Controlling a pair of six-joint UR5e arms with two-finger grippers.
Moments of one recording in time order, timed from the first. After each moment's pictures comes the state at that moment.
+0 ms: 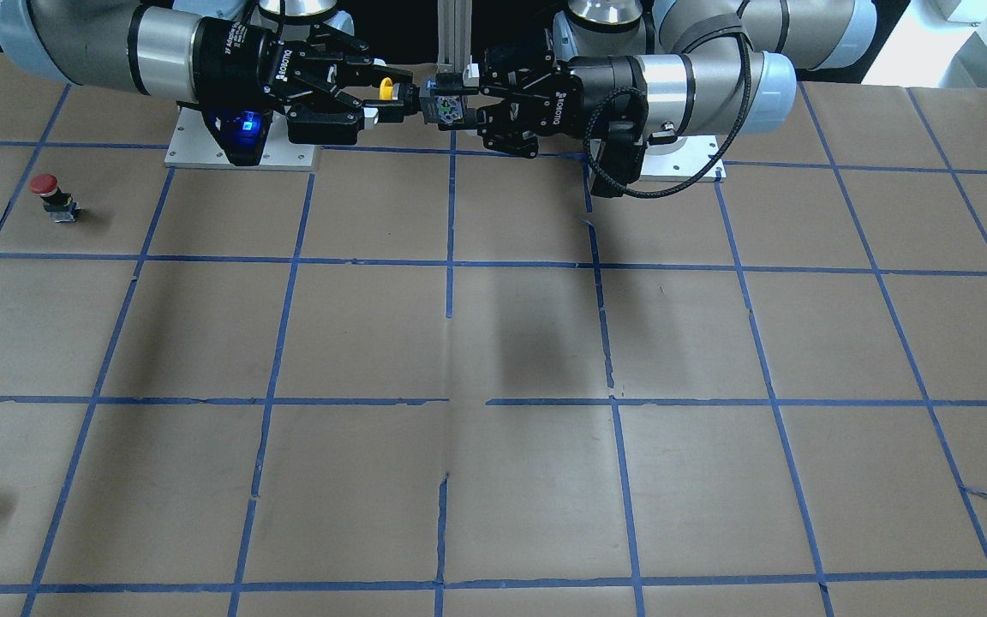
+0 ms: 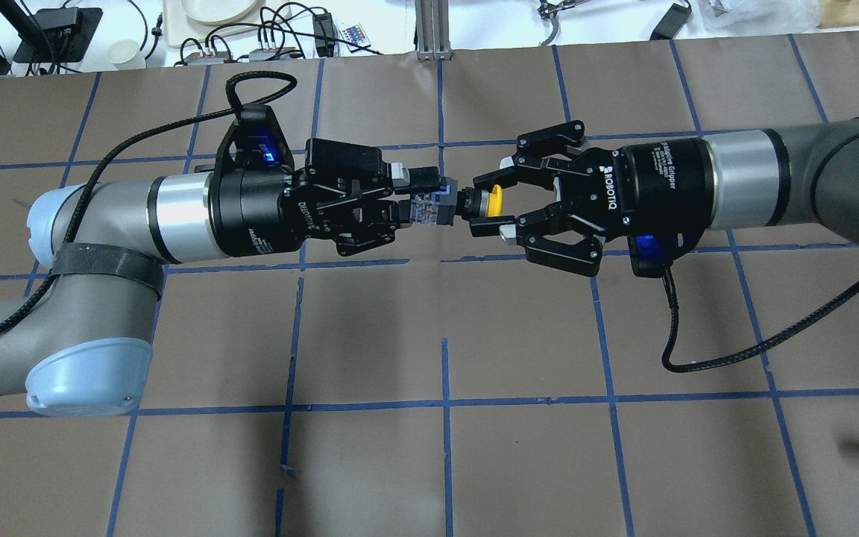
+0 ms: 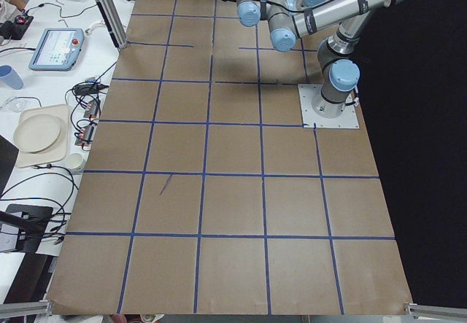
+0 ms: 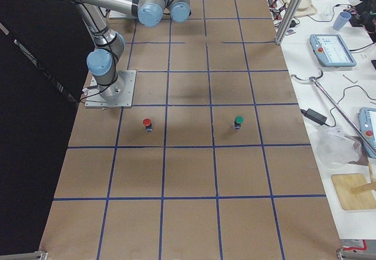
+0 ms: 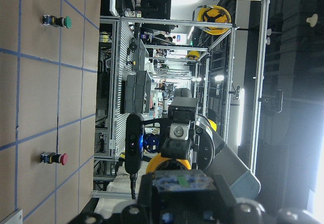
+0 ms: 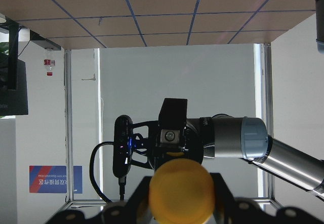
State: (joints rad) left arm -1.50 -1.43 -2.18 -1.09 0.02 -0.08; right arm 1.39 -1.76 1.93 -0.98 -0.22 0.80
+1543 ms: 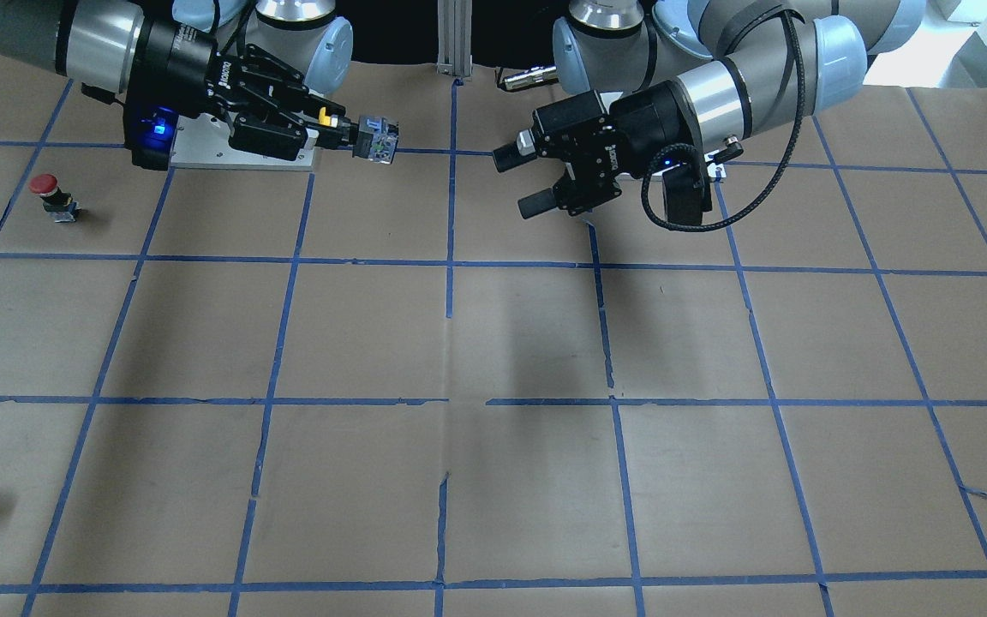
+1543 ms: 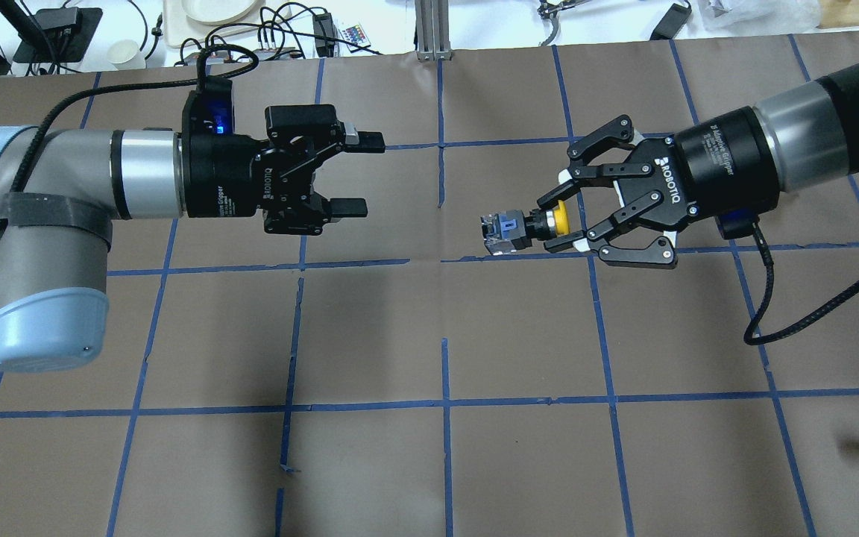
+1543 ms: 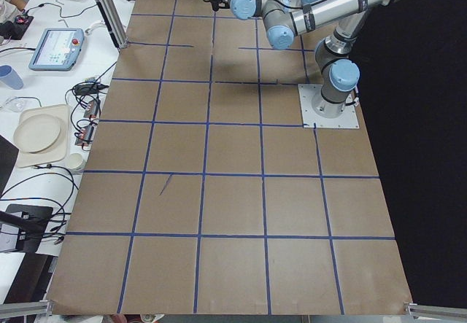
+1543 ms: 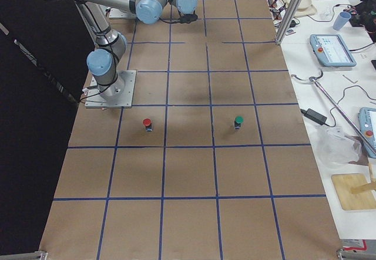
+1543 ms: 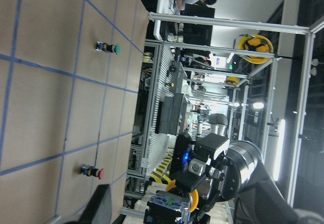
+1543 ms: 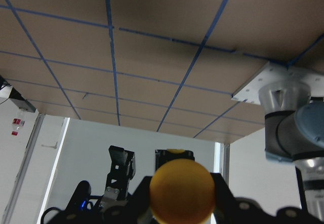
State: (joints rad) left arm -1.43 -1.45 -2.06 -1.07 0.47 -0.24; right arm 1.31 -1.75 1.83 -1.18 -0.66 0.78
